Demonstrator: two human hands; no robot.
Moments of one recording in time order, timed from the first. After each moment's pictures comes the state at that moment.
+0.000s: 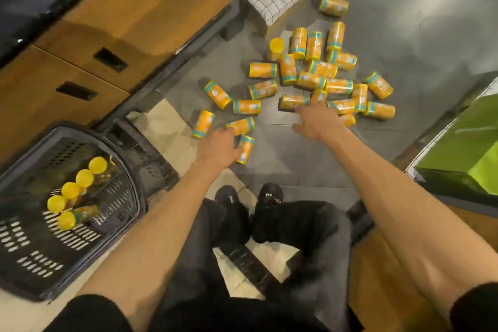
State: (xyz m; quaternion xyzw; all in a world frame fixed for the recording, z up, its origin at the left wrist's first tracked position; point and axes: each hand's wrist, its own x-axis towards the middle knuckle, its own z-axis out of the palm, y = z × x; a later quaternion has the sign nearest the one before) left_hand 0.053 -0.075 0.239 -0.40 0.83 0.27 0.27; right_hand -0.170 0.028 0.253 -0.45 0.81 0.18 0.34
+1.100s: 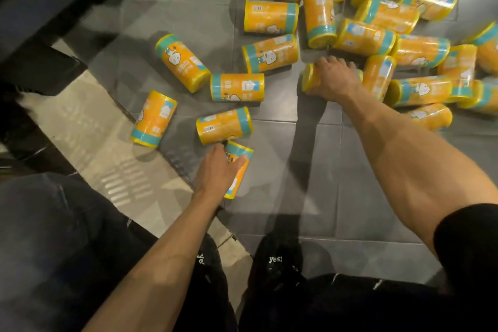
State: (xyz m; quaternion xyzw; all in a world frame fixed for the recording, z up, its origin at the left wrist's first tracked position) left_hand 0.018 -0.040 -0.228 -0.57 0.72 0.38 0.14; right_hand -0.313 -0.024 -0.216 -0.44 0.86 0.11 0.24
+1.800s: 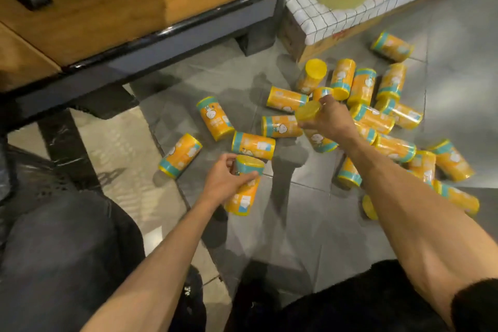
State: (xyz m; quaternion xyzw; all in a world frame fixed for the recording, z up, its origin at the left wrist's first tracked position) left_hand -0.003 -0.091 -0.135 -0.57 0.58 0.58 -0.08; right_hand -0.291 -0.087 -0.085 -0.39 0.88 -0.10 0.26
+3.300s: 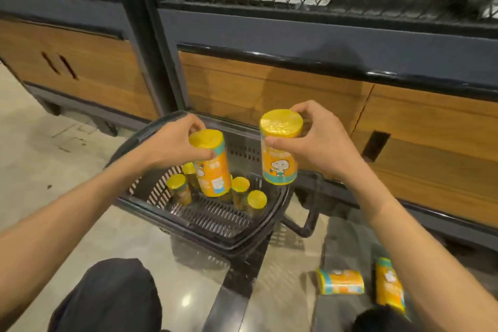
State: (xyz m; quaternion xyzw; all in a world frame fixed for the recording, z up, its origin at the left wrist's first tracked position) left_hand 0.475 -0.120 0.211 -0.76 0.59 0.17 -0.22; right_hand 0.193 -0.211 0.236 -0.80 0.39 -0.29 0.34
